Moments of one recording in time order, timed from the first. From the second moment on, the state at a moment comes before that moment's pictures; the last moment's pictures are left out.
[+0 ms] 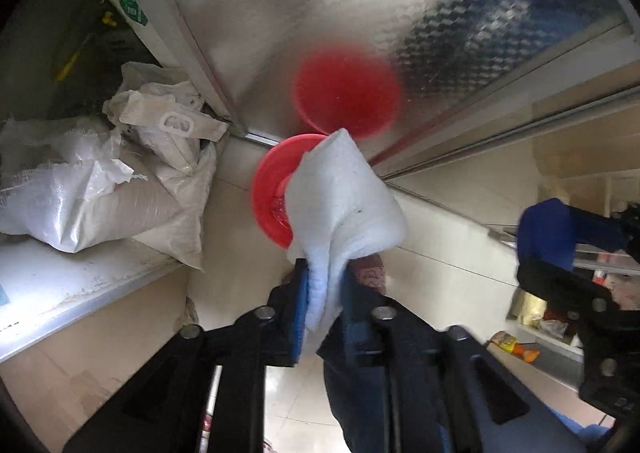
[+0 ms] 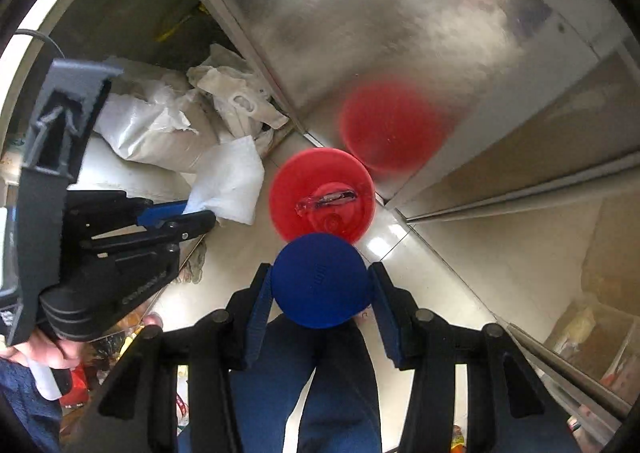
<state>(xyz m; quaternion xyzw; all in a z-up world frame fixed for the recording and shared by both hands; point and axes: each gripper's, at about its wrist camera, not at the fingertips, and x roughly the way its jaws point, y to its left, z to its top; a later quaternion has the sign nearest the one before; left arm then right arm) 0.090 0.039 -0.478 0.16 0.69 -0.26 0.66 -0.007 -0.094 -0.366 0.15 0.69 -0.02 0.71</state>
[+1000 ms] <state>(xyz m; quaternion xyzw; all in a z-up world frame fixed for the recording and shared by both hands) 0.099 0.091 -0.457 0.11 0.69 -0.19 0.69 0.008 -0.072 -0.377 0.11 0.70 0.04 0.70</state>
